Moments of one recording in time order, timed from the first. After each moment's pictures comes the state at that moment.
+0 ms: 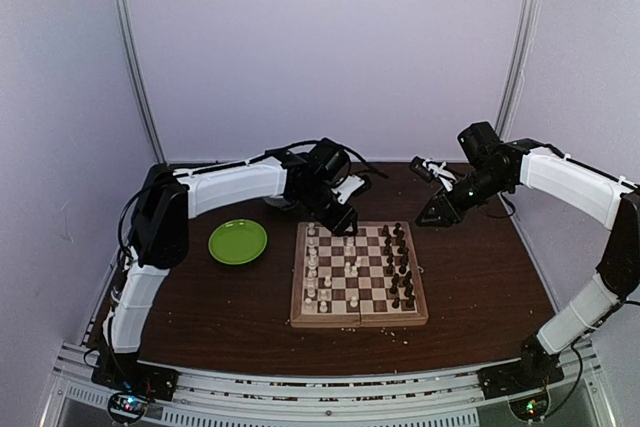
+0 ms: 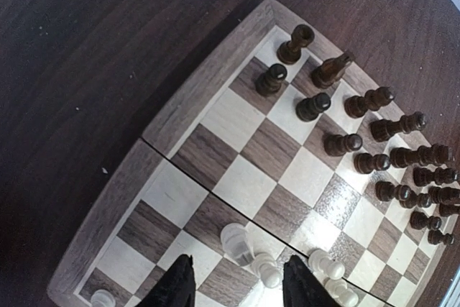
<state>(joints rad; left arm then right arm) -0.84 2.32 2.06 -0.73 0.21 0.01 0.34 1.51 1.26 -0.81 -0.54 -0.39</state>
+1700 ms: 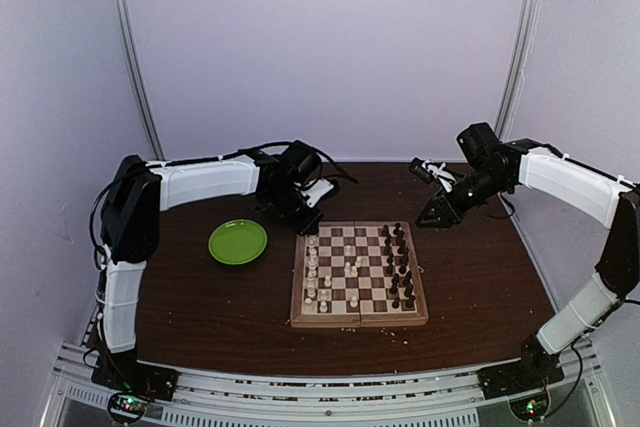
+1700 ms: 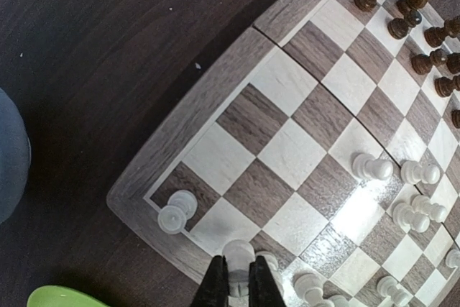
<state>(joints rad) -0.77 2.15 1.79 -0.73 0.08 0.08 0.34 1.51 1.26 -0.82 -0.54 -0.39</state>
